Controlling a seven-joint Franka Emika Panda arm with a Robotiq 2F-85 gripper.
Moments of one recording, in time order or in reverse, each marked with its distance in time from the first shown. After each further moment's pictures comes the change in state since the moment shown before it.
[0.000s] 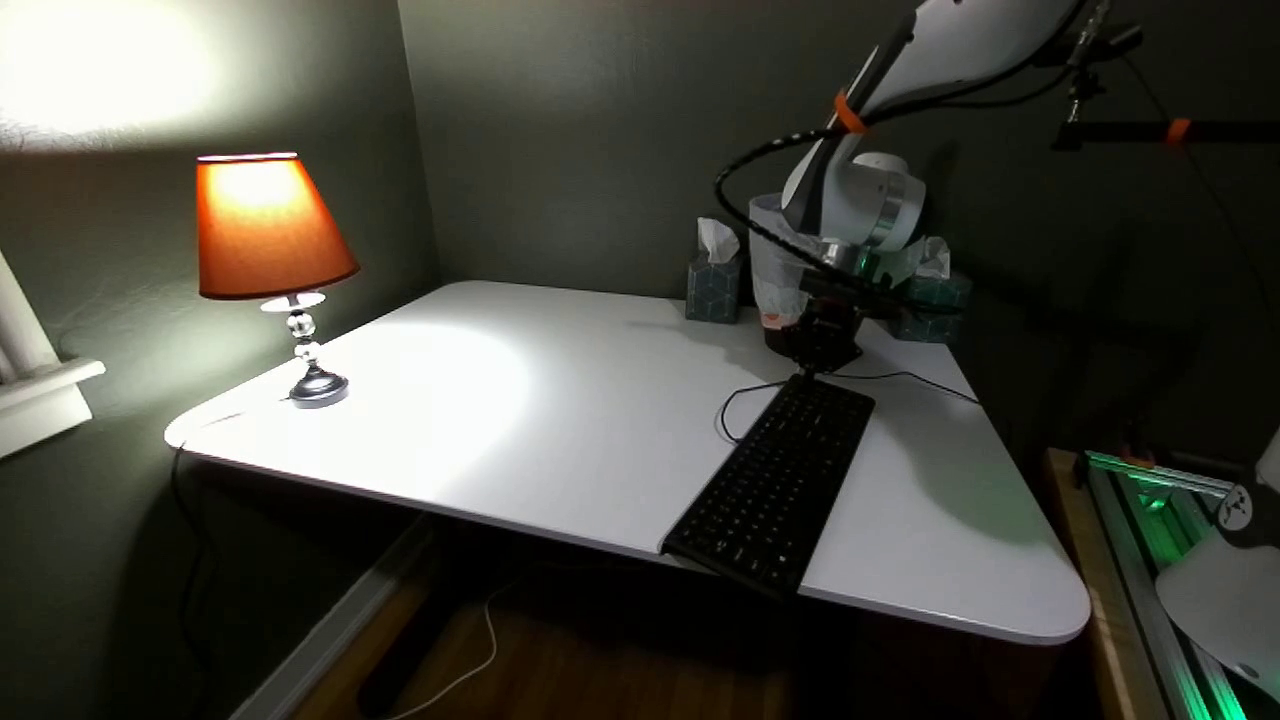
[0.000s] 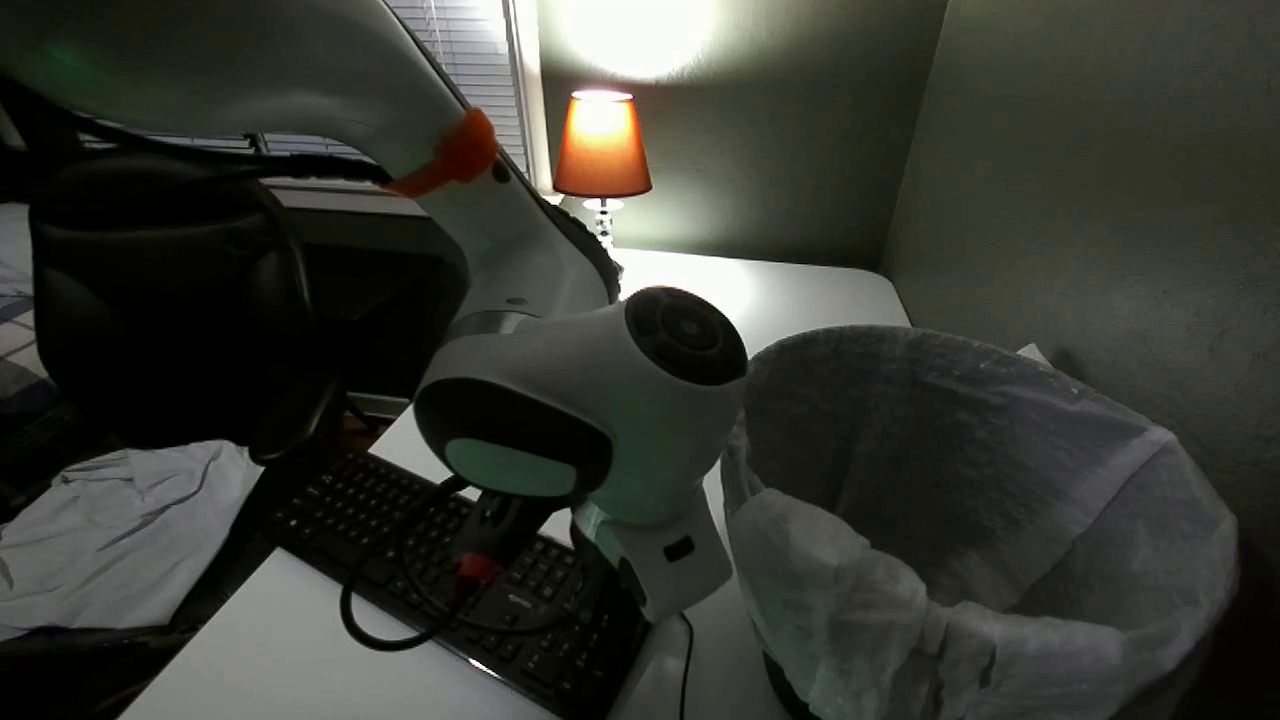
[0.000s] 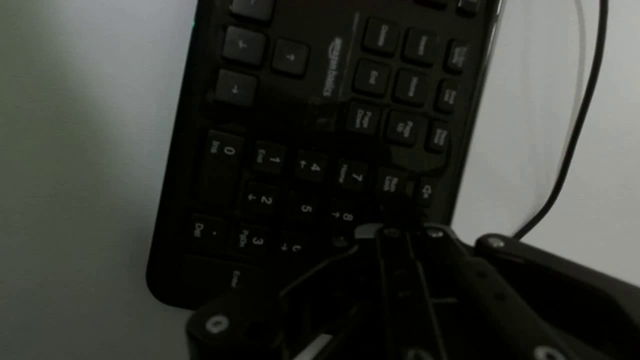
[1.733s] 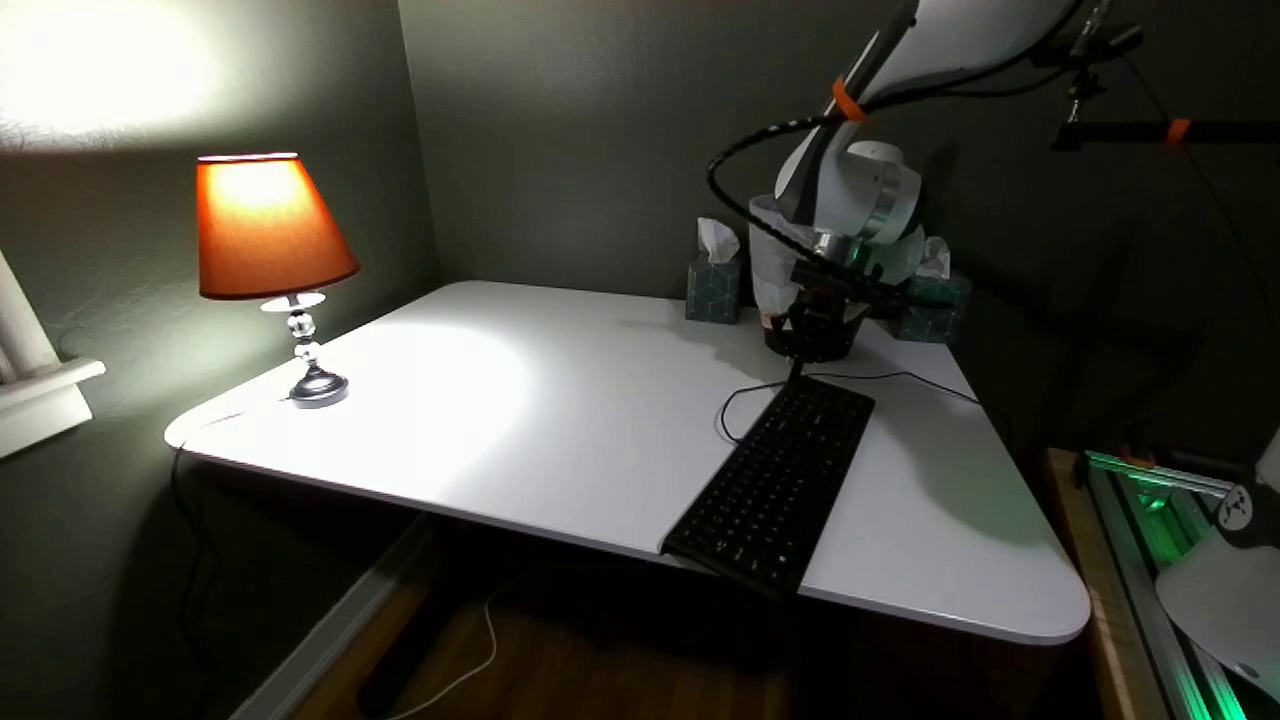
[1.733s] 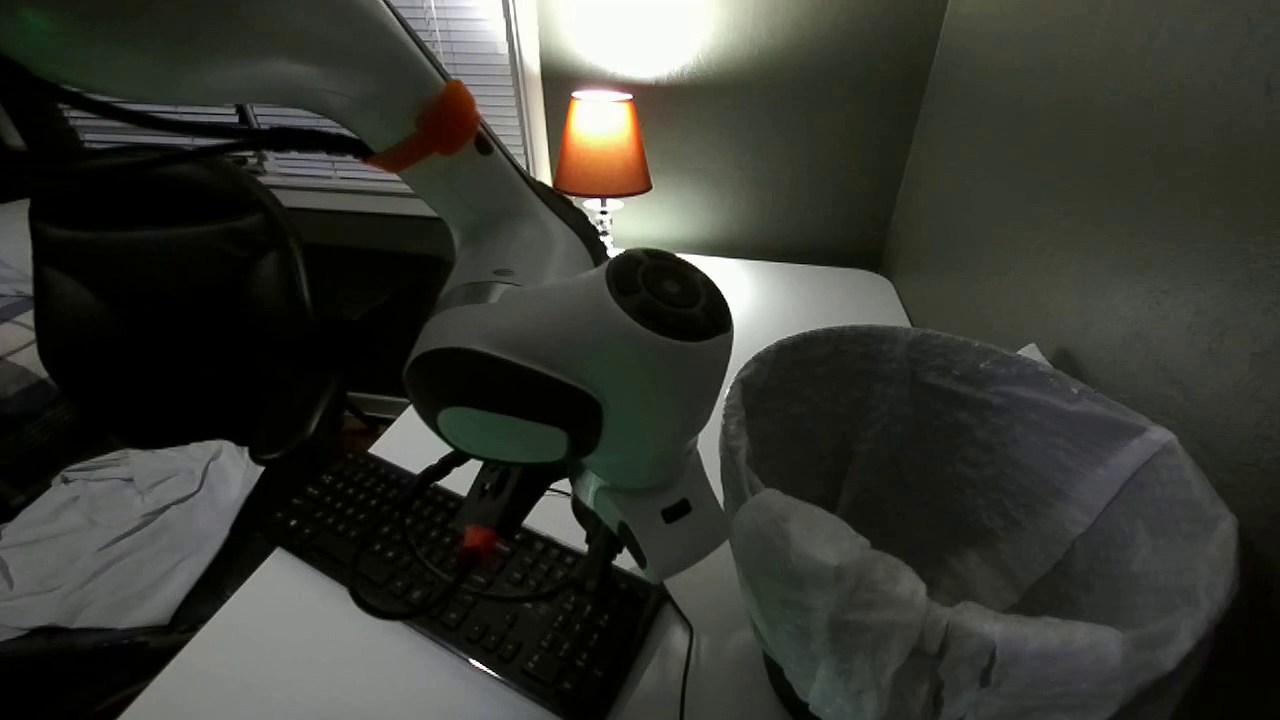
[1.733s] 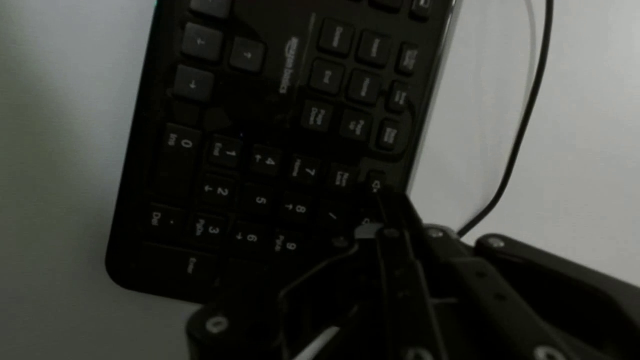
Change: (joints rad) arm 0.014 -0.032 0.017 -0.003 0.000 0.036 0.000
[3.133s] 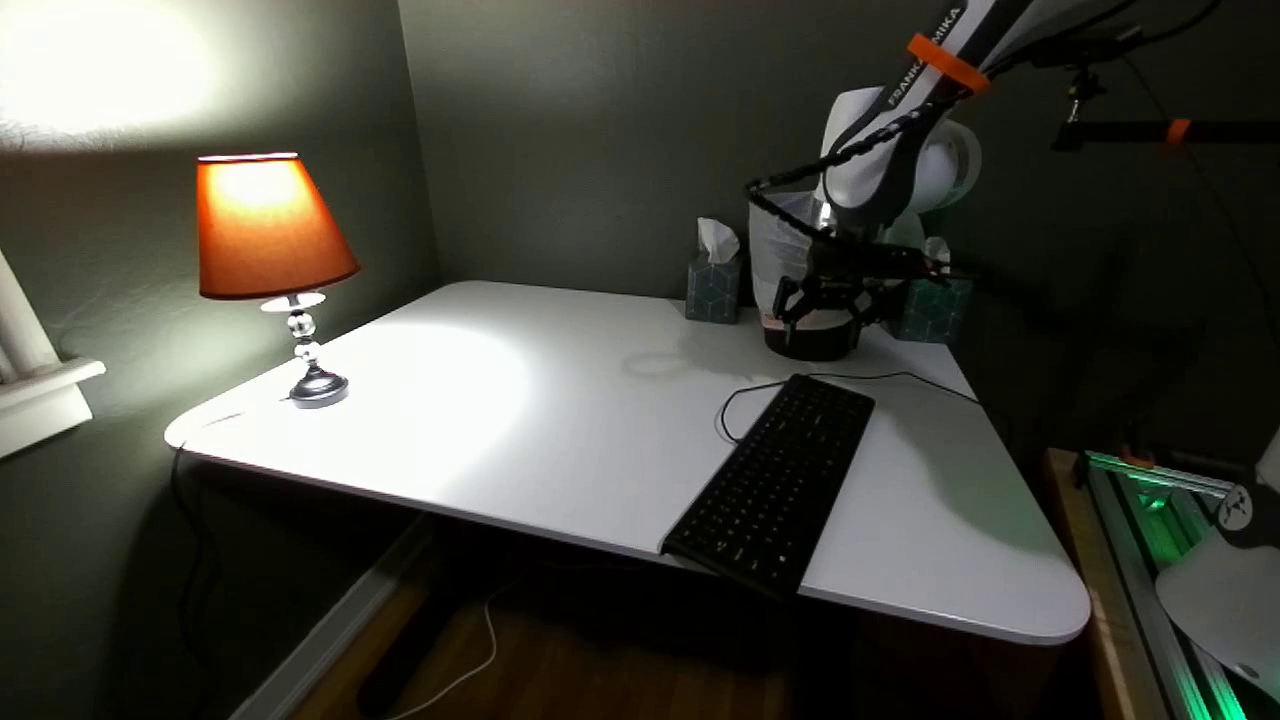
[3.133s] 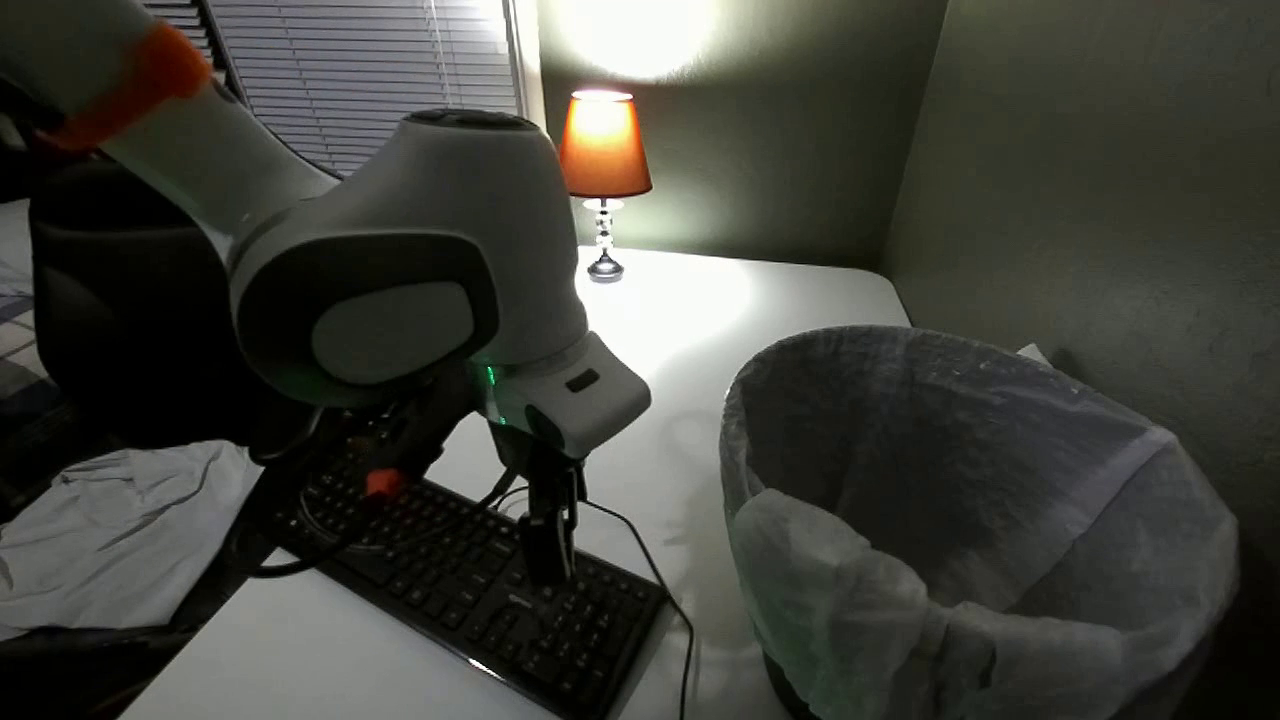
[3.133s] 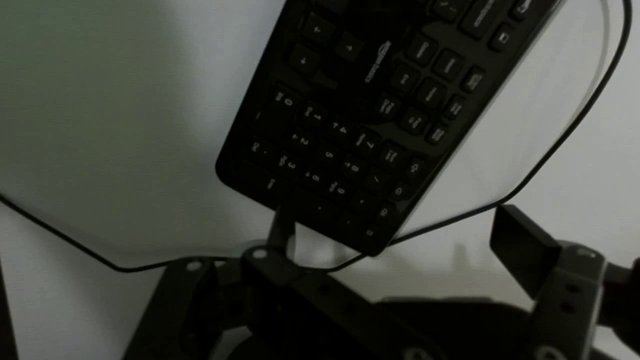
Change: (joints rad) arm 0.182 -0.269 -0.114 -0.242 -0.716 0.172 0.457
